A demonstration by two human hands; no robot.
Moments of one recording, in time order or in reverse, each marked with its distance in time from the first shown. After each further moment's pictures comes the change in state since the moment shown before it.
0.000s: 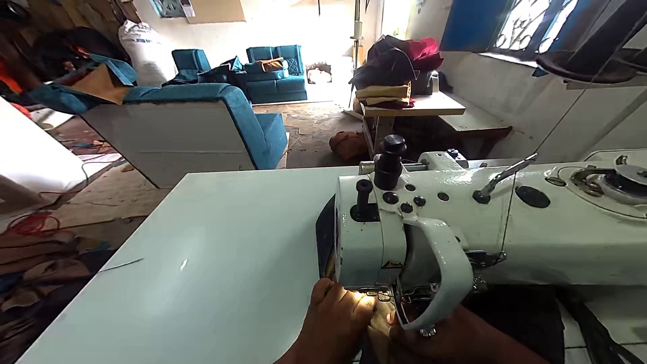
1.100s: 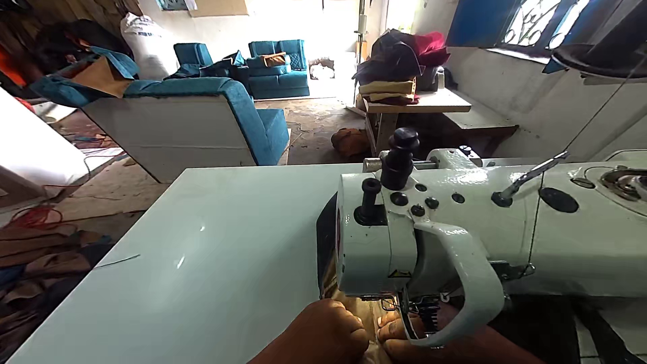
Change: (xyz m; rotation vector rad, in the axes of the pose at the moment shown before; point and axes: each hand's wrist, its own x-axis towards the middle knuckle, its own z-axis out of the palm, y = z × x) left_hand 0.007 -0.026 -0.031 -0.452 -0.409 0.290; right_hand -0.007 0.005 0.010 0.347 -0.409 0.050
